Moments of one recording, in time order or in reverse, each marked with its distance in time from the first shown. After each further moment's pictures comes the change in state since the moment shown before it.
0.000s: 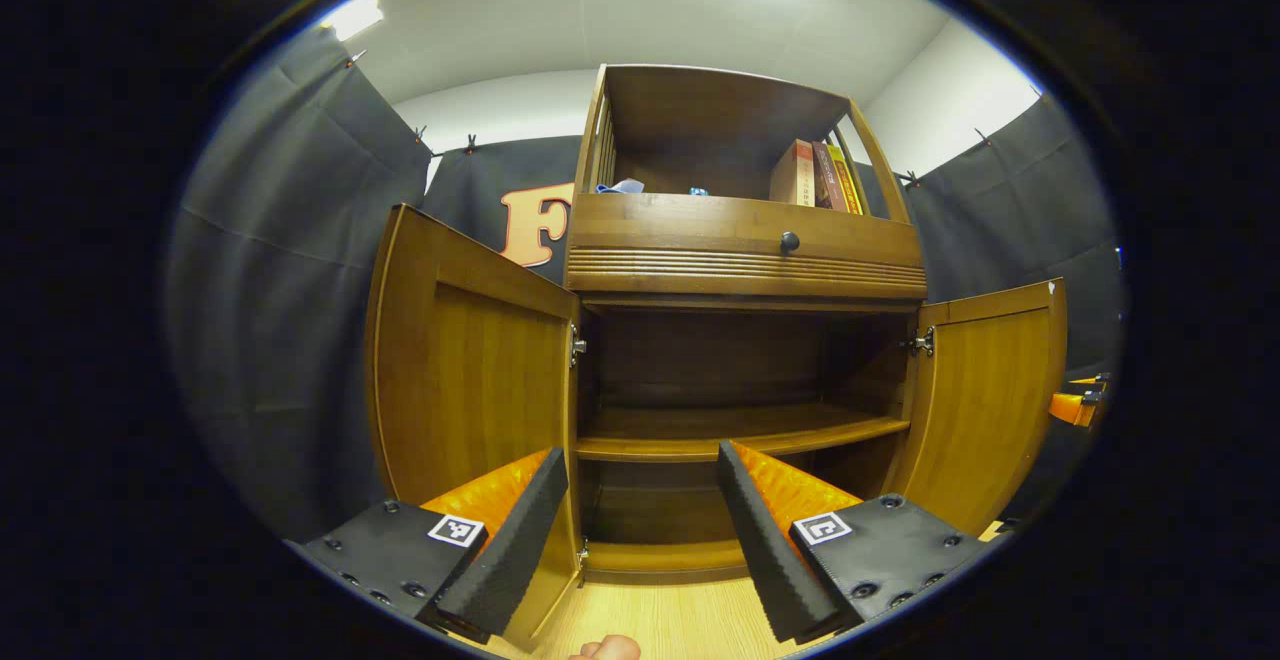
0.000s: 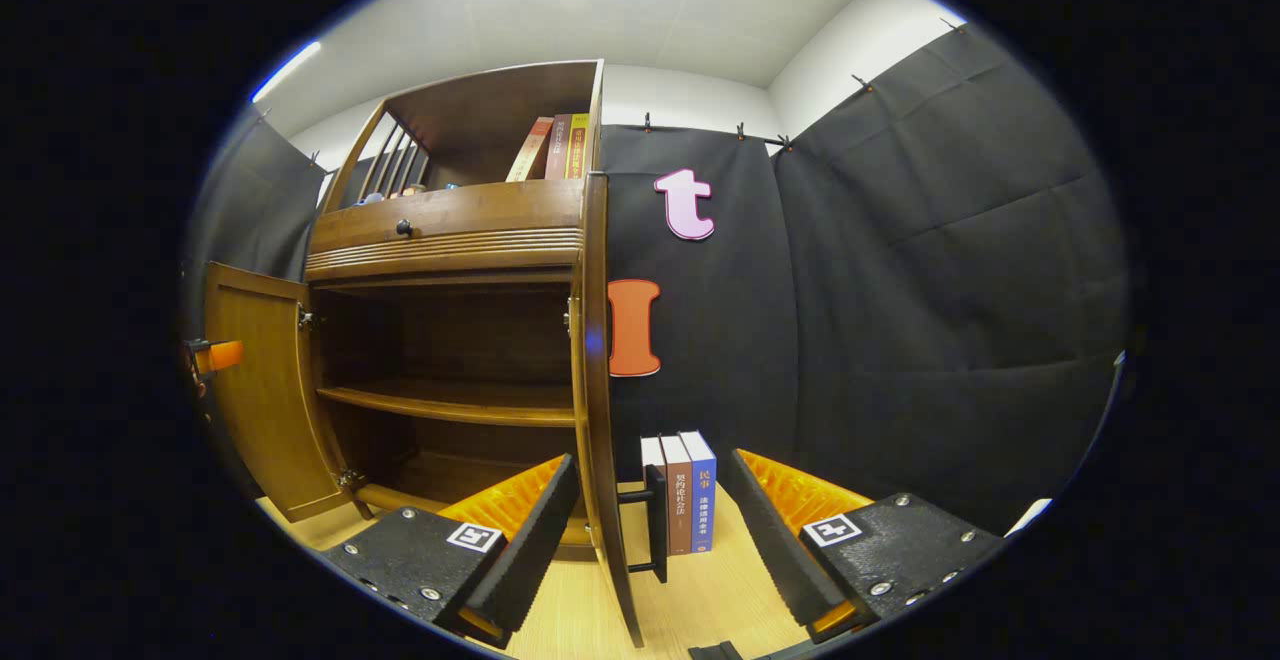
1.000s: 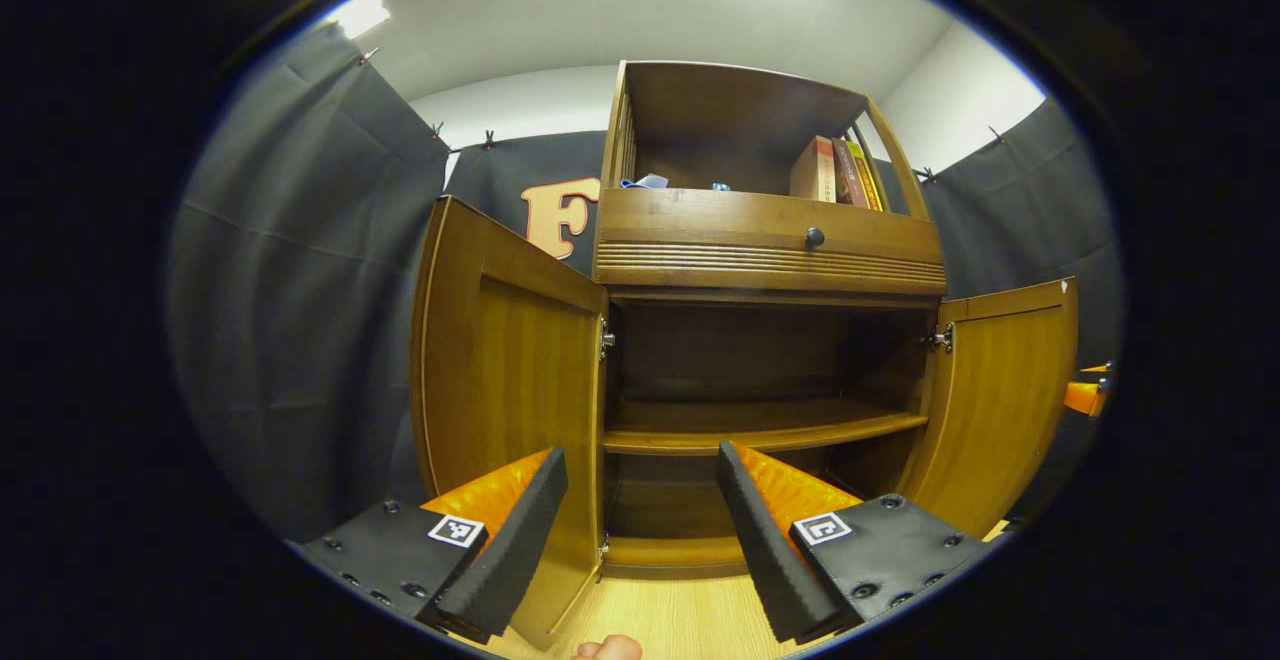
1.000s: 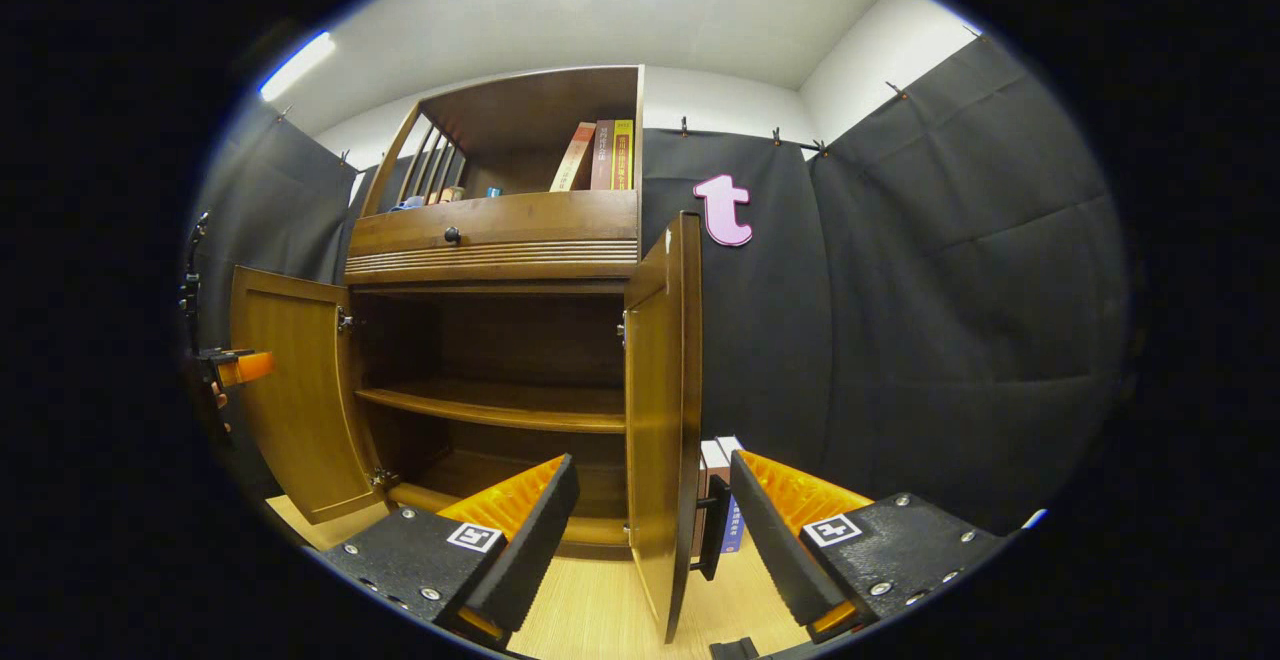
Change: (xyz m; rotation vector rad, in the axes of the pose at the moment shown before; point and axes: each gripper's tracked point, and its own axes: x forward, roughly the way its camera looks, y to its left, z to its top) left arm -0.008 0.020 0.003 -0.007 0.028 0.037; right arm -0.013 0.044 0.018 -0.021 0.012 0.084
